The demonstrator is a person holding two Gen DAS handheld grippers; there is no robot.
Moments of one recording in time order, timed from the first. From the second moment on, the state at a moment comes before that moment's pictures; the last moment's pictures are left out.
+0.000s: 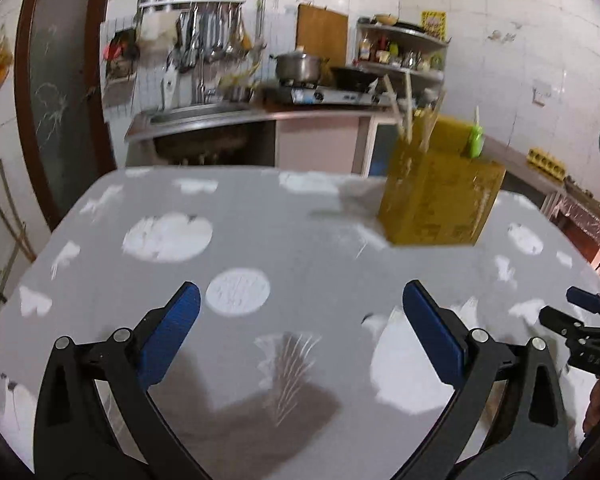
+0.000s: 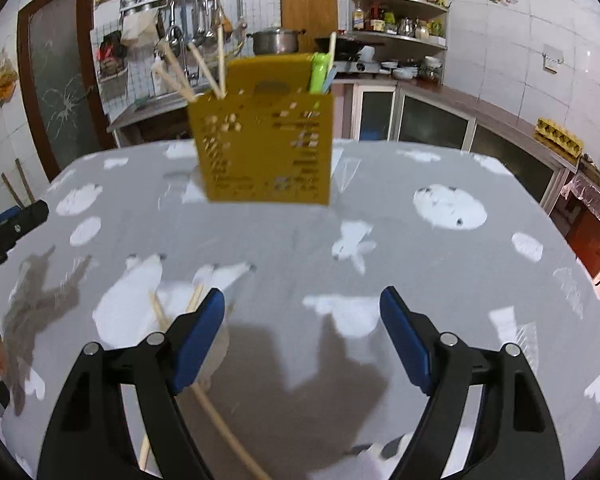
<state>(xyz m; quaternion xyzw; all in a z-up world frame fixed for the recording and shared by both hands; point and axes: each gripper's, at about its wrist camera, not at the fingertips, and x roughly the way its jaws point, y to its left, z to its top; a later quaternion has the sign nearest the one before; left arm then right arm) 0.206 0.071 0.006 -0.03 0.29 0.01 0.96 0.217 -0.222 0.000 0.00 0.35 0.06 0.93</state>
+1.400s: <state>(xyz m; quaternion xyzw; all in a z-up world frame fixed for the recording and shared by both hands) 0.220 -0.015 -0.035 -0.04 0.41 -0.06 0.91 0.241 -0.255 -0.032 0.03 0.44 0.05 0.90</state>
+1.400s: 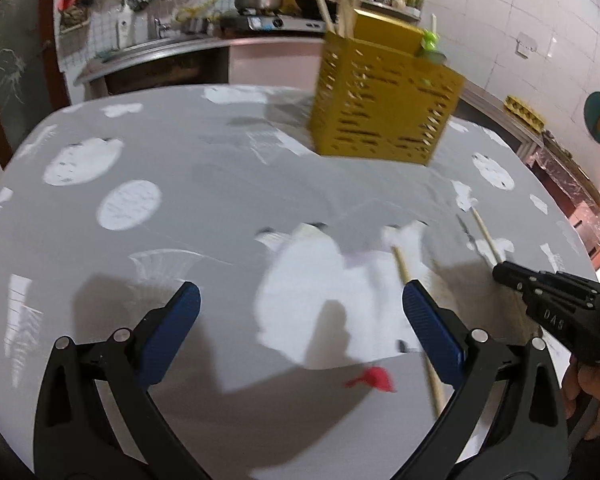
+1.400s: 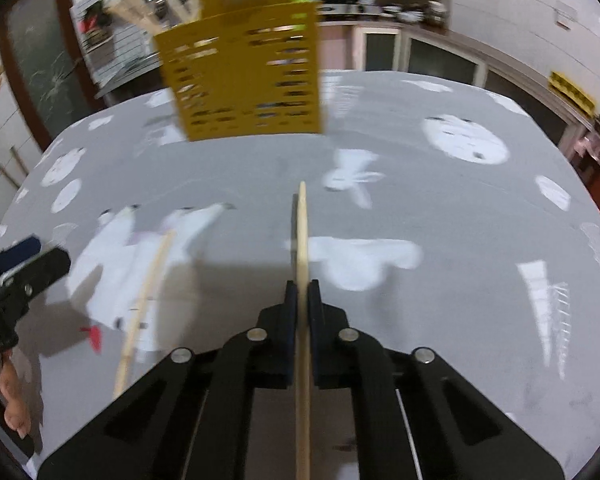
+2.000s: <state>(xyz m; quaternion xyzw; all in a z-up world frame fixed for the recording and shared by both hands) 0.214 -0.100 -0.057 0.02 0.47 -0.09 0.88 0.241 -0.283 -0.040 0.05 0.43 0.04 0.90</state>
